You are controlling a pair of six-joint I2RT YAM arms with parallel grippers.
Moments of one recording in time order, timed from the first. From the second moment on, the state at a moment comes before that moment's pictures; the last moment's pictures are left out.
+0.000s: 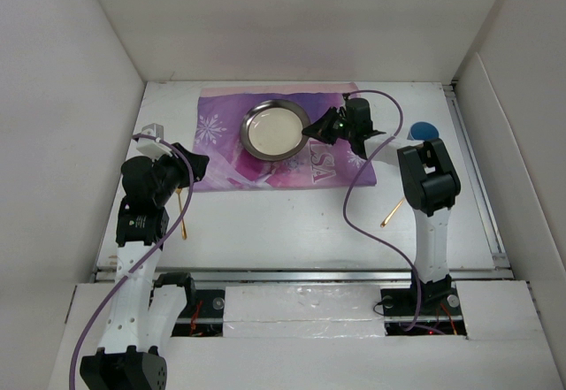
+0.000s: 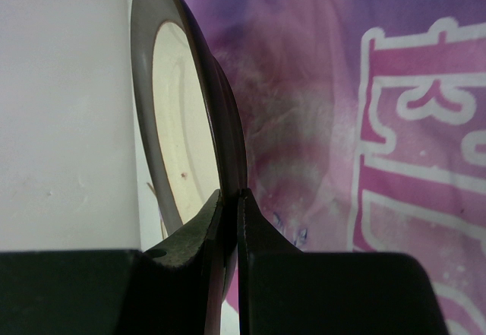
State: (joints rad) left arm 0.05 0.72 0.70 -0.23 0.32 -0.47; right arm 0.33 2.13 1.38 0.34 -0.48 0.97
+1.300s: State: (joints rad) left arm 0.06 1.05 0.76 -0.39 -0.08 -0.44; right arm 0.37 1.67 1.00 0.30 -0.34 0.75
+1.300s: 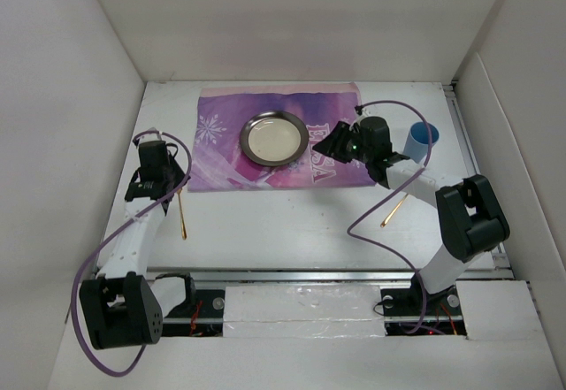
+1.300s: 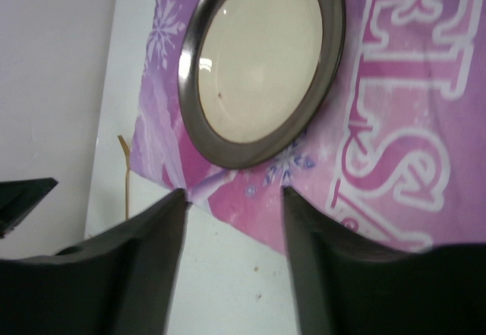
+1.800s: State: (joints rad) left arm 0.12 1.58 0.91 -0.51 -0.15 -0.38; right arm 0.59 1.25 0.89 0.26 -0.17 0.67
